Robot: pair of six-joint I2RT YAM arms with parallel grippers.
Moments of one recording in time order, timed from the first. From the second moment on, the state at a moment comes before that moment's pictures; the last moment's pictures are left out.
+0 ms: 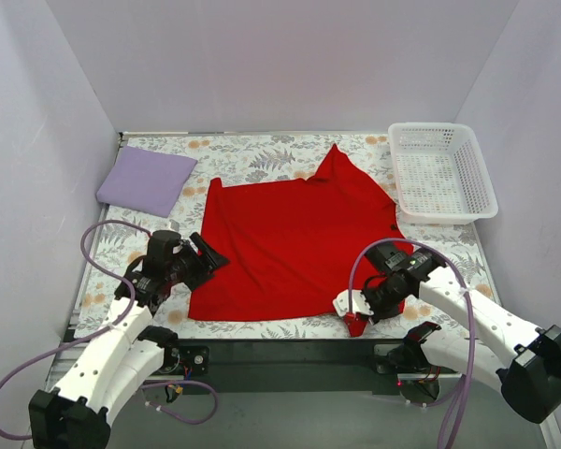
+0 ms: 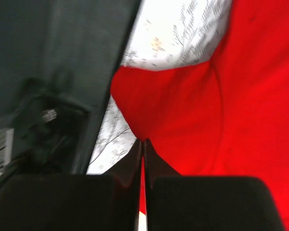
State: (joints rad) left arm -0.30 0.76 0.50 -0.55 0.20 -0.97; right arm 0.63 0.98 0.60 -1.07 -0.46 -1.29
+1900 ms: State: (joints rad) left arm -0.03 1.30 0.64 -0.46 0.21 -0.67; right arm -0.20 1.23 0.61 -0.56 -0.41 -0.90
